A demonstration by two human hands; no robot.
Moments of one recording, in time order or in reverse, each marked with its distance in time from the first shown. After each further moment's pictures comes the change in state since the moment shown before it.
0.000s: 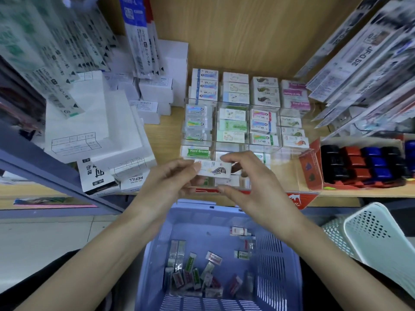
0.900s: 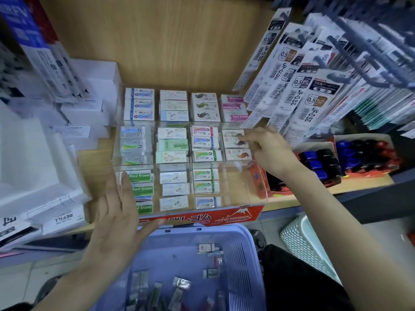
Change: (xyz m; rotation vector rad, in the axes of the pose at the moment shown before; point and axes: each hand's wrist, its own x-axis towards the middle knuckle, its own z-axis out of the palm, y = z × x) left_hand 0.041 -0.064 0.014 1.391 0.243 0.513; right_hand 0.052 0.111 -0.126 -0.587 0.081 0.274
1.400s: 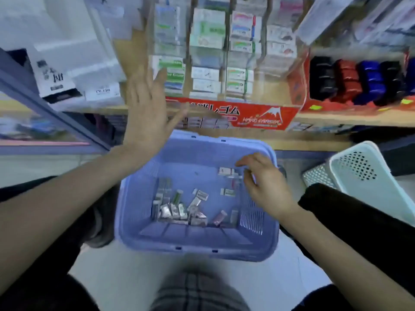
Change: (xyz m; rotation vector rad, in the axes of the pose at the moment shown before) left_hand -0.034 -0.002 0.019 0.000 0.267 0.151; right_hand -0.210 -0.029 0.132 0.305 -0.120 -0.183
